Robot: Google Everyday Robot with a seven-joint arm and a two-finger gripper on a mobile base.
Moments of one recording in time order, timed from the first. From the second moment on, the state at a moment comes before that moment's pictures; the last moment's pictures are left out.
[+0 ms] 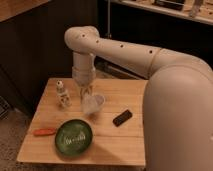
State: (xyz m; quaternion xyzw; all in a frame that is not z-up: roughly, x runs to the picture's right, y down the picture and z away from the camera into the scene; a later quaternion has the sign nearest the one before) arm -0.090 0.028 0.654 -0.19 -0.42 -0.77 0.44
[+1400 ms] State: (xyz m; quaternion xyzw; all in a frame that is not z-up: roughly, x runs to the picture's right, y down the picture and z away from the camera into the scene) arm -0.075 -0.044 0.730 0.00 -0.36 -0.80 0.49
